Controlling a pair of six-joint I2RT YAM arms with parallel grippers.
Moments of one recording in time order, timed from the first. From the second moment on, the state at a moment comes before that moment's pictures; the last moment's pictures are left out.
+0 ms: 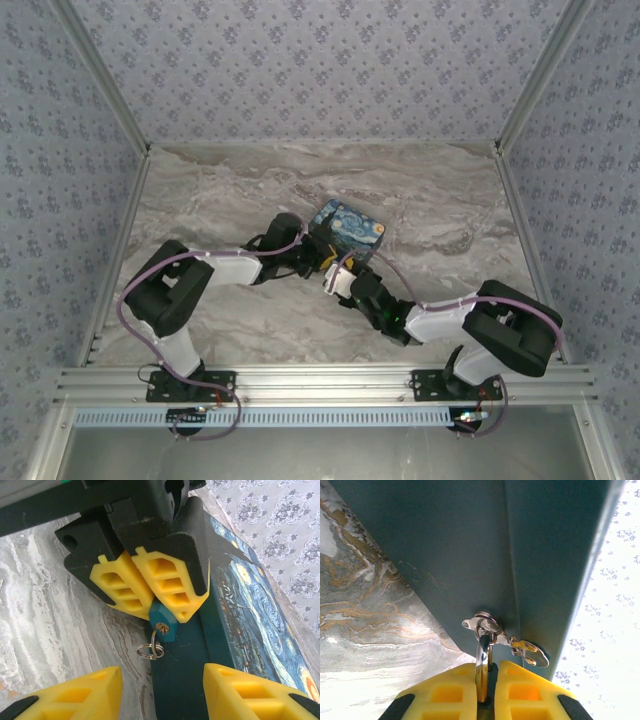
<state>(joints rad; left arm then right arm) -0.68 1.75 0.83 0.29 0.45 -1.41 0.99 1.46 0.37 0.63 0.49 -0.47</state>
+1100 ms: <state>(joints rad) -0.68 1.75 0.84 0.30 0.45 -1.42 0.96 1.51 0.39 0.72 0.49 -0.55</state>
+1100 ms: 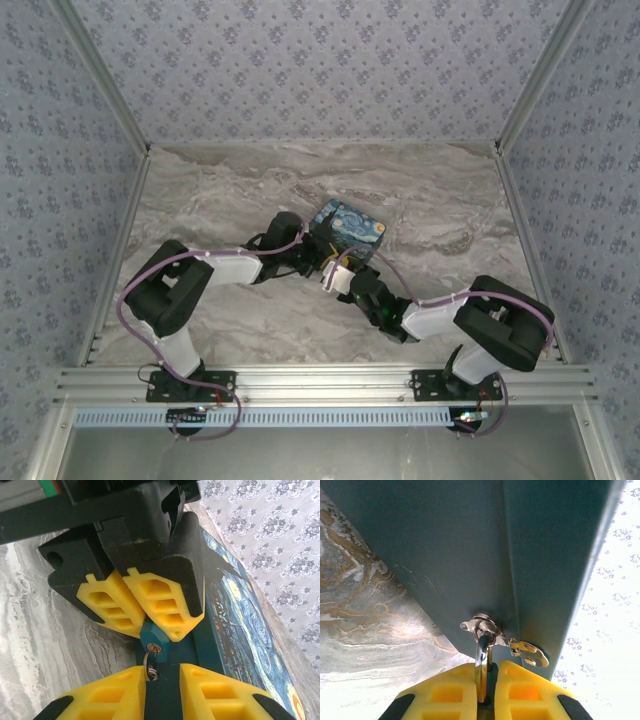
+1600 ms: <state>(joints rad) -0.68 1.75 0.84 0.32 0.45 -1.43 0.95 1.56 0.41 0.72 0.49 -0.57</state>
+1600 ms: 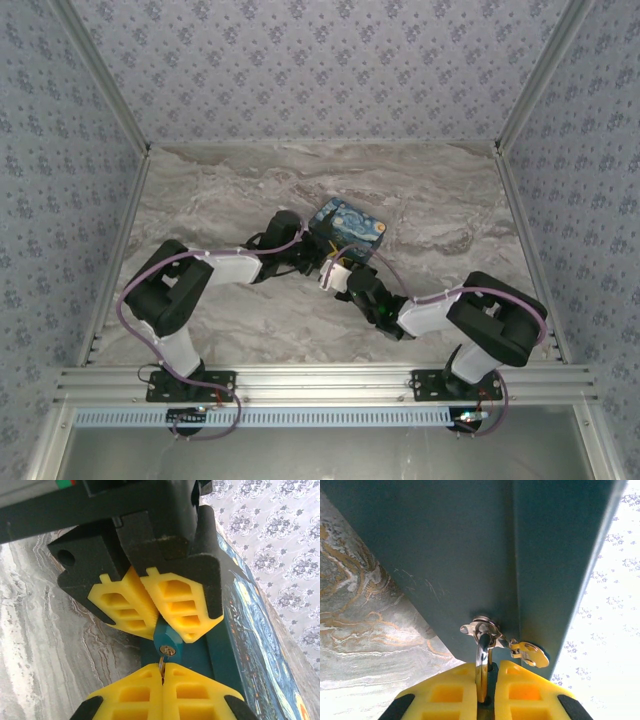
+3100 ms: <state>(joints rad) -0.67 1.77 0.84 0.36 0.39 -1.44 0.81 1.59 0.42 0.77 0.21 -0.11</state>
